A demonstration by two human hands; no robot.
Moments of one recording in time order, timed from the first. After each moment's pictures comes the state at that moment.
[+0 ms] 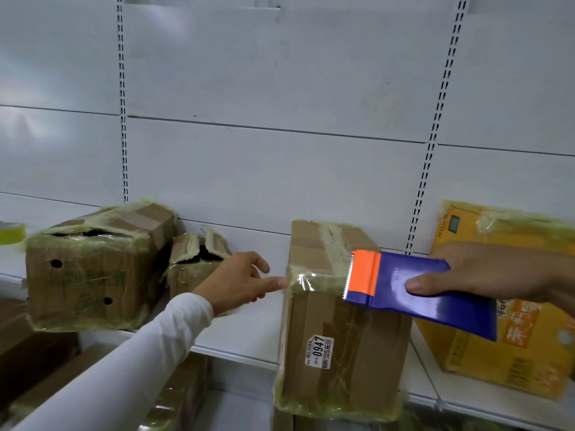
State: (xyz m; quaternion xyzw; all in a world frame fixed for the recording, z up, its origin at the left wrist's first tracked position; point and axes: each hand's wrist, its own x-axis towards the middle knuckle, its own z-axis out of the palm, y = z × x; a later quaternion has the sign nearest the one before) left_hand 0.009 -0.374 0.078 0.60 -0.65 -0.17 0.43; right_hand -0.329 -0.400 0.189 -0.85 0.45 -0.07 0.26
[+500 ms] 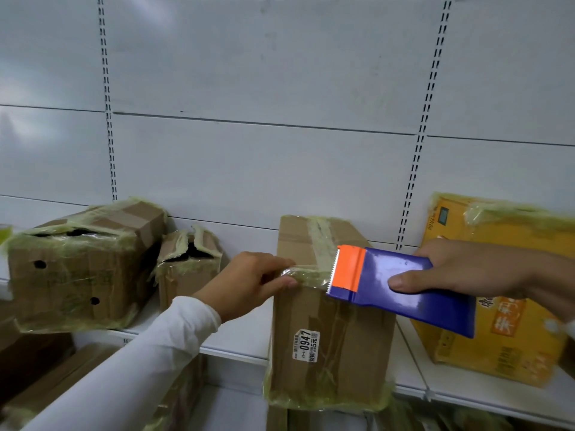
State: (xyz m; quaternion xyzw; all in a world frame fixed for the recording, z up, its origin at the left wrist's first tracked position) left_hand -0.019 -0.376 0.080 0.46 -0.80 0.07 0.37; right_hand -0.335 -0.407 0.180 -0.85 0.45 -0.07 0.27
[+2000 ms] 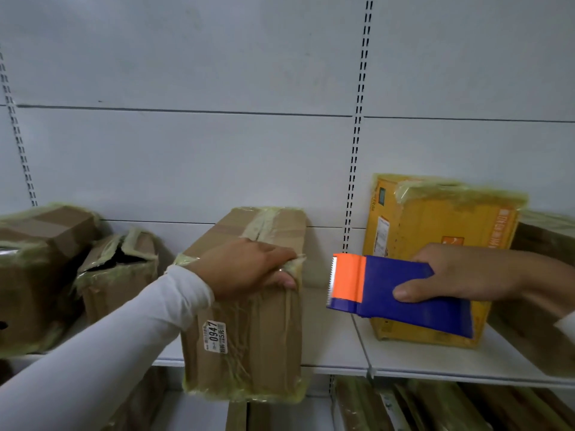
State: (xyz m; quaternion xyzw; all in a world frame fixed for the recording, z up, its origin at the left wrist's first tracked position) left_hand -0.109 -0.431 0.110 0.44 -0.87 0.23 0.09; right_hand -0.441 -0.435 0.153 -0.84 0.44 -0.06 0.30
